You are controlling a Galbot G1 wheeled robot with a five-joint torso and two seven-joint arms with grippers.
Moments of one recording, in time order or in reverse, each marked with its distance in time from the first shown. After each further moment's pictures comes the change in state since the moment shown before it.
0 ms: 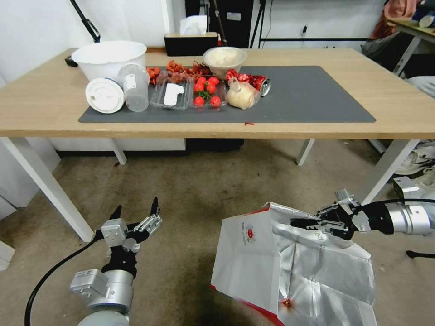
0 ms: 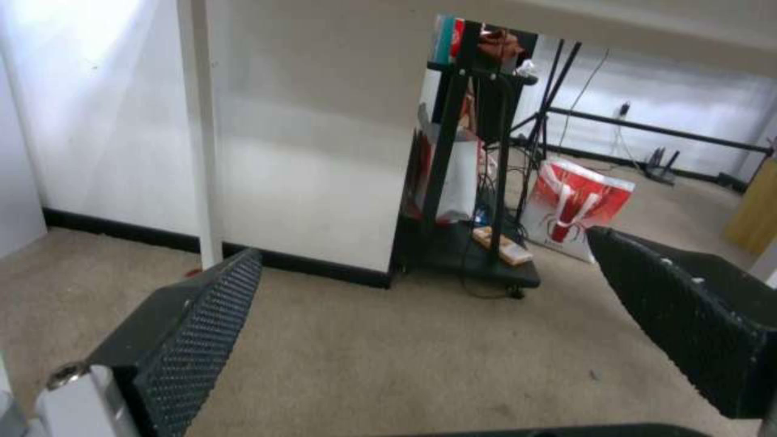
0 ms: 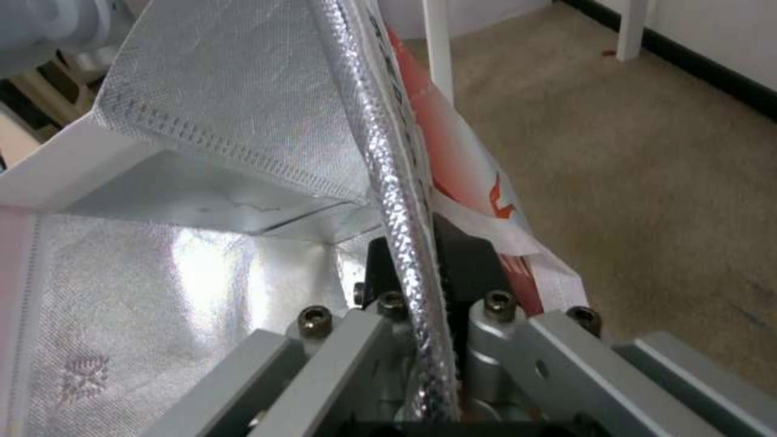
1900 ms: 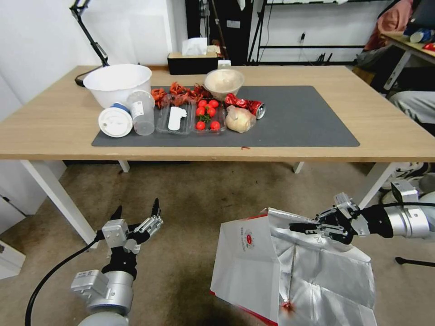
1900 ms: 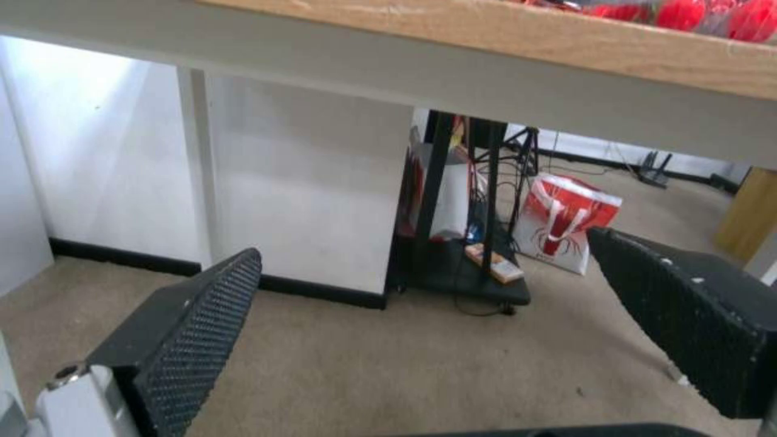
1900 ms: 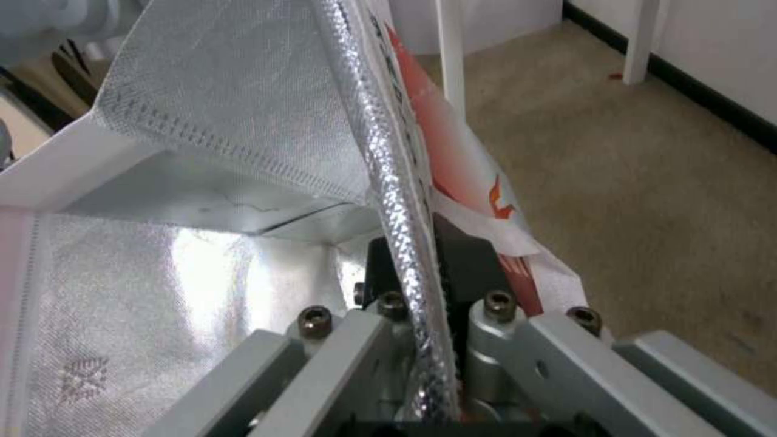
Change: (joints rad) left arm 0.008 0.004 -0.002 -0.004 0.012 0.006 0.009; right arm -0.023 -0.002 0.010 0.017 -0.010 0.005 -0.002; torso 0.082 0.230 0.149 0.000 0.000
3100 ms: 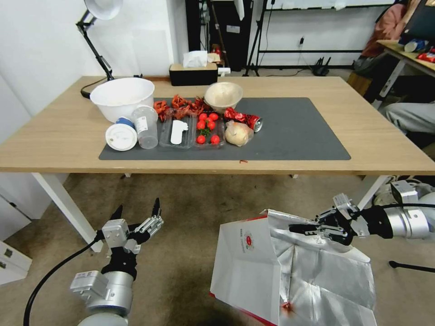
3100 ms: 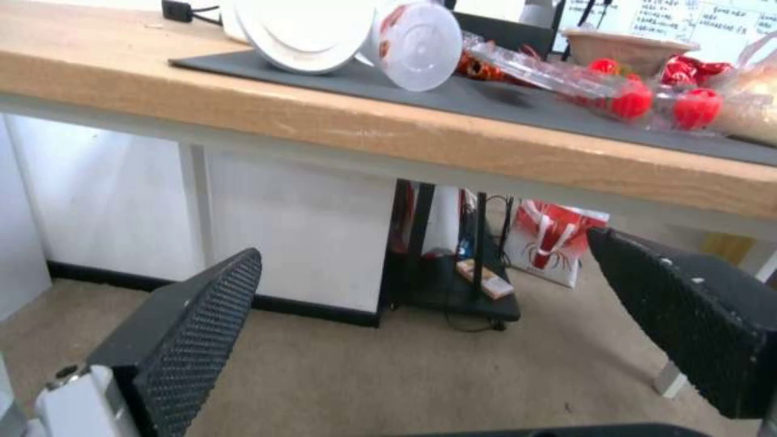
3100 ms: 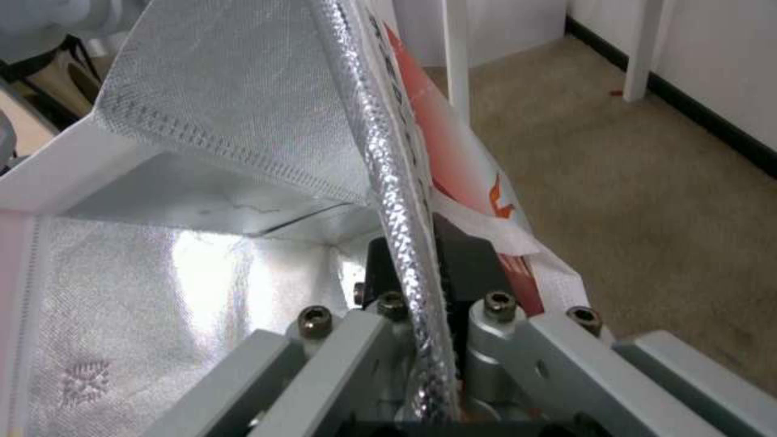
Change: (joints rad) left arm 0.005 0.000 0.000 -0.007 0.006 -0.002 0.012; right arm -0.002 0.005 0.002 0.004 -0.007 0.002 -0.006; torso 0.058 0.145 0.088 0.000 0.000
